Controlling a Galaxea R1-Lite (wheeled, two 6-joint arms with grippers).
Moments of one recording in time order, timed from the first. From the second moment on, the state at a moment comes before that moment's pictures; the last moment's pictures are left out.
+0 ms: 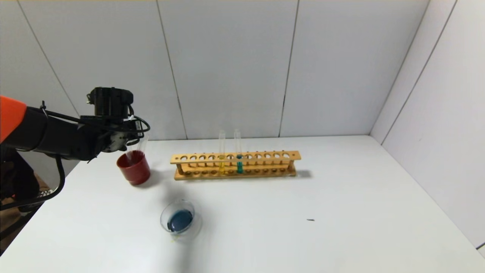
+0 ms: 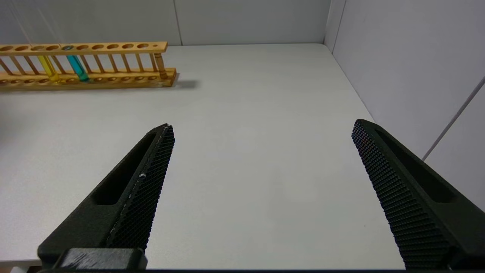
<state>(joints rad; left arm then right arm) -0.10 1.97 -1.19 -0.37 0.52 -0.22 0.00 0.00 0.00 -0.01 0.00 0.02</state>
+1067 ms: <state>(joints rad) -0.09 1.88 -1.12 -0.37 0.49 -0.19 0.00 0.00 0.00 -0.01 0.00 0.02</state>
